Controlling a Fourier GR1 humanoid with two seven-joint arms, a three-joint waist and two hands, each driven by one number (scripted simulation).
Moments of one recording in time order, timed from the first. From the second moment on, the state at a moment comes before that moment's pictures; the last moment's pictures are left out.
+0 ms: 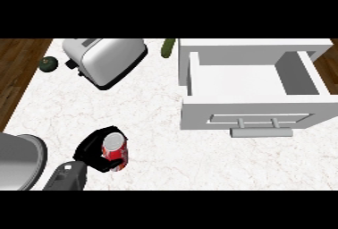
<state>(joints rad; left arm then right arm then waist) -0.32 0.15 0.13 -0.60 0.02 -0.68 -0.41 0.43 -0.02 -0.76 -2.21 -0.55 0.58 0.22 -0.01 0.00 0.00</state>
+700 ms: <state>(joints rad) -0.33 0.03 0.27 -0.82 0.20 -0.41 -0.34 0.45 -0.01 -0.75 -2.26 -0.56 0.53 0.25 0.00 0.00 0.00</state>
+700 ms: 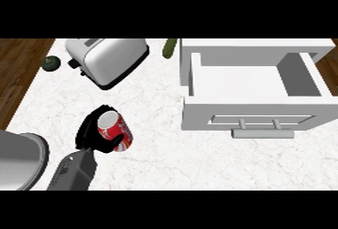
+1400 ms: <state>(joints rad) -0.36 0.00 0.07 -1.29 0.29 0.06 -0.08 0.46 -0.01 -0.72 -2.28 -0.56 0.50 0.25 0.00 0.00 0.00</state>
